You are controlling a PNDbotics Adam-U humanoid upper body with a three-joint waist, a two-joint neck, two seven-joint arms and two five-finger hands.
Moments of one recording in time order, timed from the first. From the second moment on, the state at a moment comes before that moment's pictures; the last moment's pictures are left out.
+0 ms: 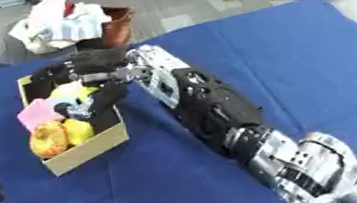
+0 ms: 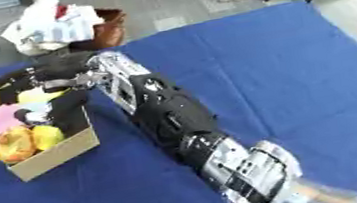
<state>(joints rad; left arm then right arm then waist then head) -0.16 0.23 -0.08 -1.85 0.16 -0.09 -0.28 -1.15 -0.05 0.13 -0.81 0.97 -0.77 0.40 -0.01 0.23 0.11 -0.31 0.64</state>
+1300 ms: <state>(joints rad) -0.15 0.23 -0.05 -1.85 0.15 -0.10 -0.25 -0.96 -0.27 0.16 -1.19 0.35 -0.69 0.47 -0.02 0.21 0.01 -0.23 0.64</state>
